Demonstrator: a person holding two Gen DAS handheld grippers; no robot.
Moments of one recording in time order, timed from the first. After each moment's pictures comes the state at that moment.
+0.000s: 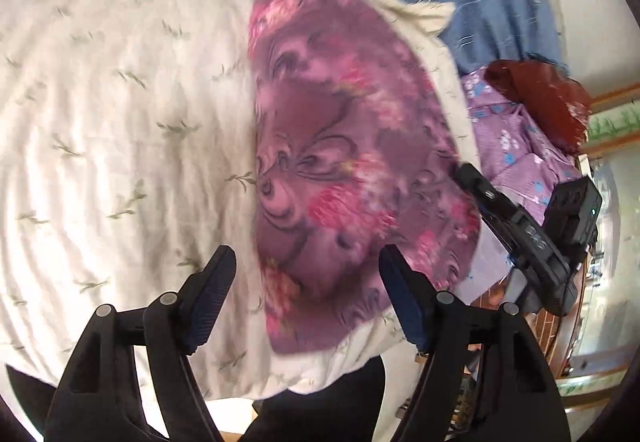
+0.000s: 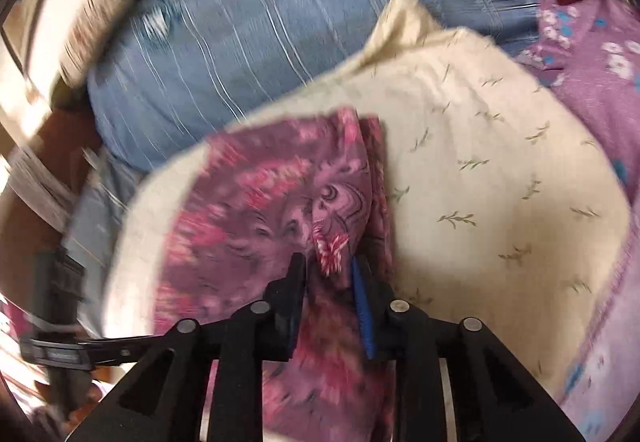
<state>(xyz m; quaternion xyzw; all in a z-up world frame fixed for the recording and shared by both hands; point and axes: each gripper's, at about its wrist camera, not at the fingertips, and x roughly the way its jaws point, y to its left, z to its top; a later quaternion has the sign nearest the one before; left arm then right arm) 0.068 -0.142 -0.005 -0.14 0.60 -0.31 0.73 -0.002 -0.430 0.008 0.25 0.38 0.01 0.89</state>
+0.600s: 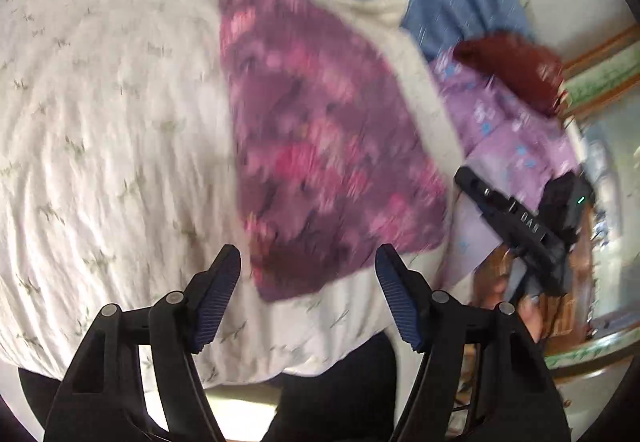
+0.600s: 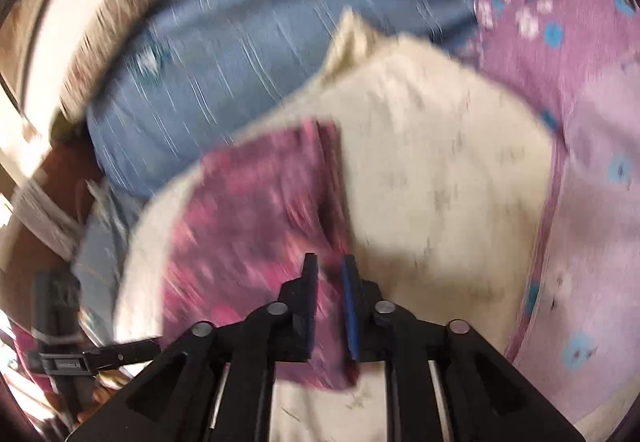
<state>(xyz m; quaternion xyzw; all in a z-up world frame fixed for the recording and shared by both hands) 0.053 -0.140 0.014 -0.12 0.55 -0.35 0.75 -0.044 -0.451 0.014 0.29 0.34 -0.03 0.89</state>
